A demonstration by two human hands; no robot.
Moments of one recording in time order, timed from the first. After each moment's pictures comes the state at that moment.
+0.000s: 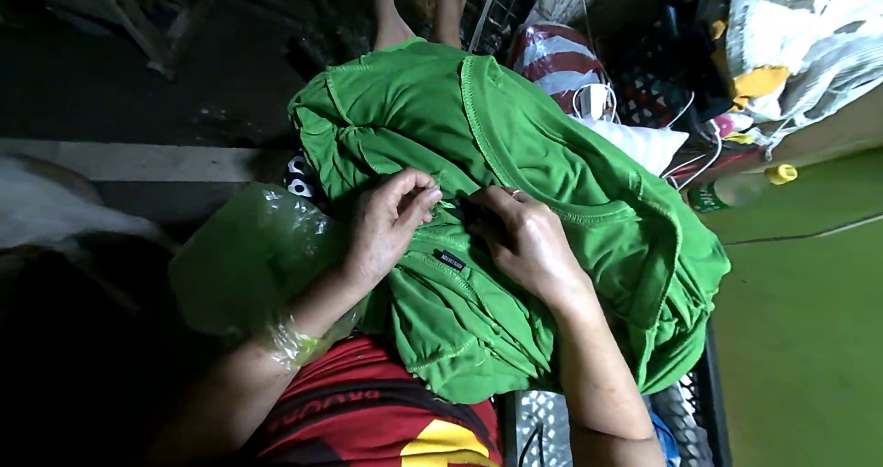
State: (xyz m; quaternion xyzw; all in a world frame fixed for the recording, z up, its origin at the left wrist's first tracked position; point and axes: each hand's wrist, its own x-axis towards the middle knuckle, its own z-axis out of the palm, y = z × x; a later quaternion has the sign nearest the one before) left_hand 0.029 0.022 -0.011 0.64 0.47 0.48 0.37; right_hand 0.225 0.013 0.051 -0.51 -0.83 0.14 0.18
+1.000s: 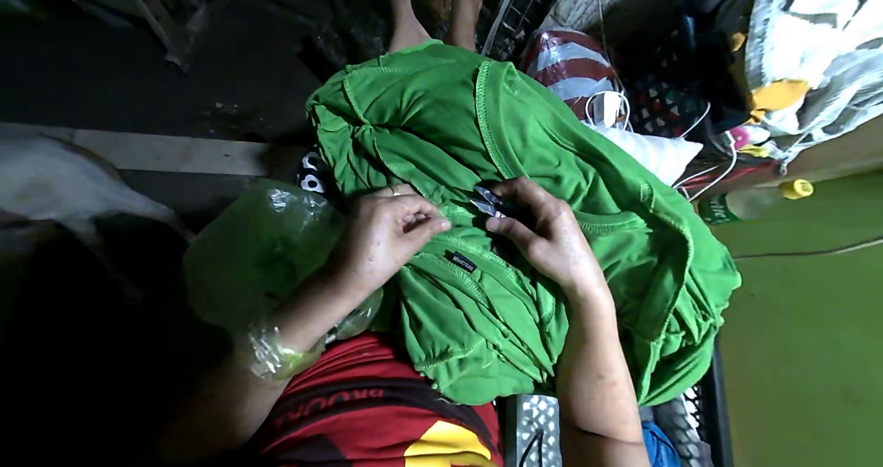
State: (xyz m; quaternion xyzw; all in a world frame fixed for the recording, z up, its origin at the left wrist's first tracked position) left_hand 0.010 0.009 0.005 0.72 0.50 0.39 0.29; right_hand 0.241 0.025 0.047 -0.48 -0.77 0.33 0.26
